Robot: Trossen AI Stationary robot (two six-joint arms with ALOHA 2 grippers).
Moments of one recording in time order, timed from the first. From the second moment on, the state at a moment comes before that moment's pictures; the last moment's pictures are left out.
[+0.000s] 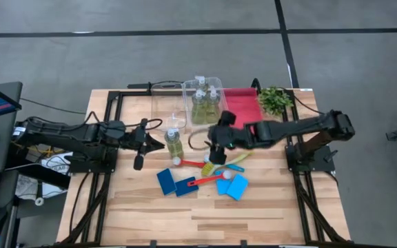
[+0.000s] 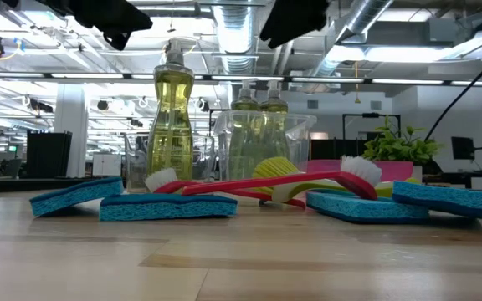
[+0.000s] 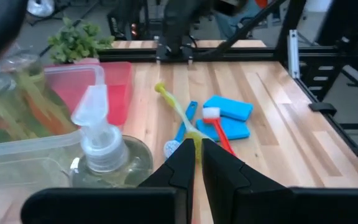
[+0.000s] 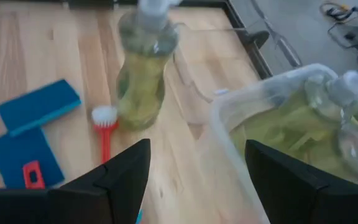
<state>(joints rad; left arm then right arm) -0.11 0.76 0.61 -0.17 -0.08 0.03 0.12 1.37 1.33 -0.62 0.48 0.13</state>
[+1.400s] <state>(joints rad) 0.13 0.76 0.51 -0.07 -0.03 0.07 0.36 0.79 0.70 -0.15 0.79 0.15</state>
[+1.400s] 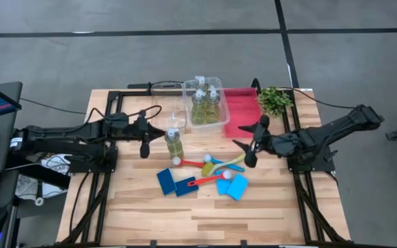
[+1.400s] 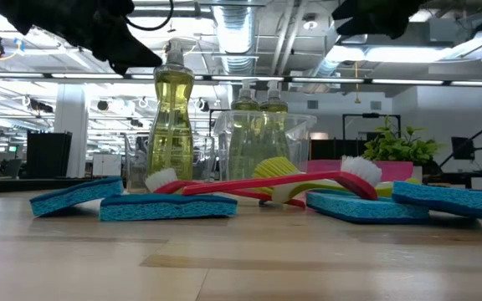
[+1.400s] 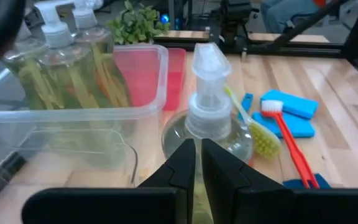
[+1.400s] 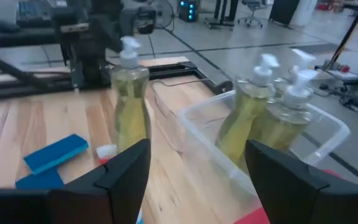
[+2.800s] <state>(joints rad) 0.13 0.77 0.51 0.04 -0.03 0.10 0.36 0.81 0.70 -0.12 0.78 0.15</state>
